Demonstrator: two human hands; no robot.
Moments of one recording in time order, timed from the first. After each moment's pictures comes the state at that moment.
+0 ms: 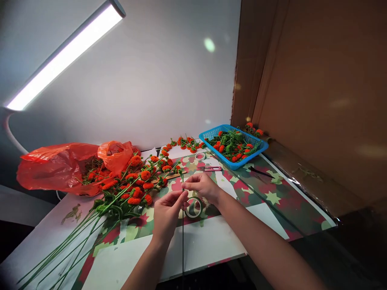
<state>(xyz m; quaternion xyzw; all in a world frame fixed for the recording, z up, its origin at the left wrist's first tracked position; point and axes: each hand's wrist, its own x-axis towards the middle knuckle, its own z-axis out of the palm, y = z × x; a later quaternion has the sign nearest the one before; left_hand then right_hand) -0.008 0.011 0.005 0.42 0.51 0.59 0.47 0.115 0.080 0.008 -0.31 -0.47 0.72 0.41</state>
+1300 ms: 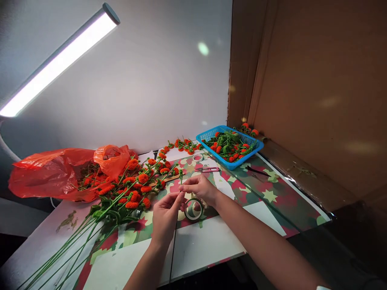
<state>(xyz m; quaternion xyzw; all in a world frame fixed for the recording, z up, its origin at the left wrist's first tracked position) -0.009 0.013 0.003 0.40 0.49 0.60 0.50 0.113 0.078 0.003 -0.27 -0.49 0.72 0.41</state>
